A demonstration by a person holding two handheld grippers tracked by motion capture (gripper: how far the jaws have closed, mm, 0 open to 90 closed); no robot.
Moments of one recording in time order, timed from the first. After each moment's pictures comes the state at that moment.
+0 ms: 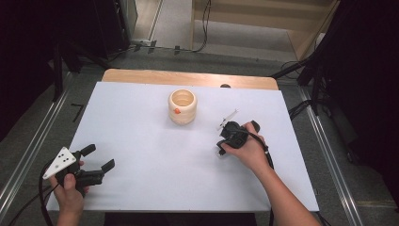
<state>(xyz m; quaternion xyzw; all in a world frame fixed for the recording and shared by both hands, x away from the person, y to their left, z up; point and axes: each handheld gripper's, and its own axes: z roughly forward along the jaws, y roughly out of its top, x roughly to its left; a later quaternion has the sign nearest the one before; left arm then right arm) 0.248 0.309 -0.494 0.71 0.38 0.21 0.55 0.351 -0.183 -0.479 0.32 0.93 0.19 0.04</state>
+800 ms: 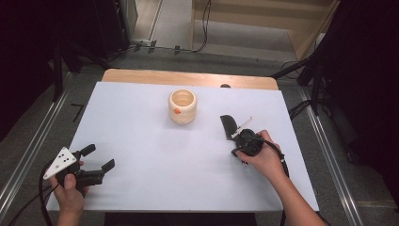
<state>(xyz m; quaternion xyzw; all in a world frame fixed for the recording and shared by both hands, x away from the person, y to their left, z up) 0.248 0.309 -0.494 0.71 0.38 0.21 0.55 0.327 -0.225 -0.486 0.35 0.92 0.16 0.03</state>
